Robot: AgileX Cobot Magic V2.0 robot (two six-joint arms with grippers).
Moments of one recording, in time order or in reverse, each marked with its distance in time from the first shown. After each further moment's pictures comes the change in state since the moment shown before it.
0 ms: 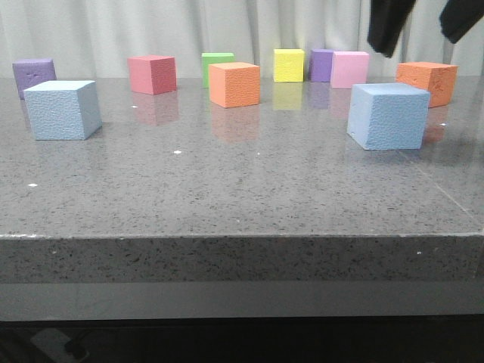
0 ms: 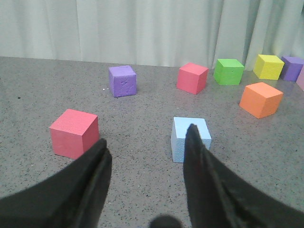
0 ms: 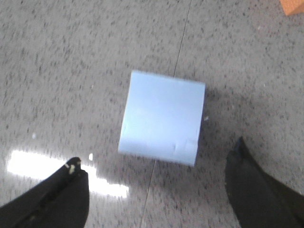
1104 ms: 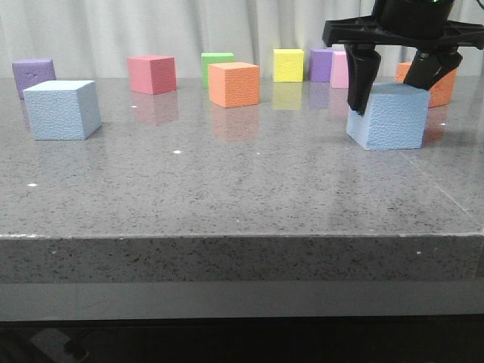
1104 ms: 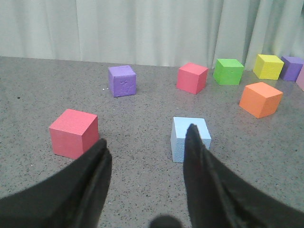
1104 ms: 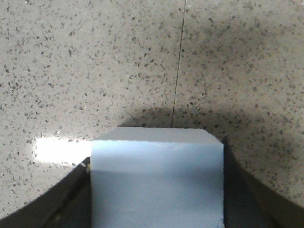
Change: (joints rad) left arm 0.000 0.000 0.000 0.000 0.000 0.000; right arm -0.073 0.254 -0.109 0.094 -0.015 0.033
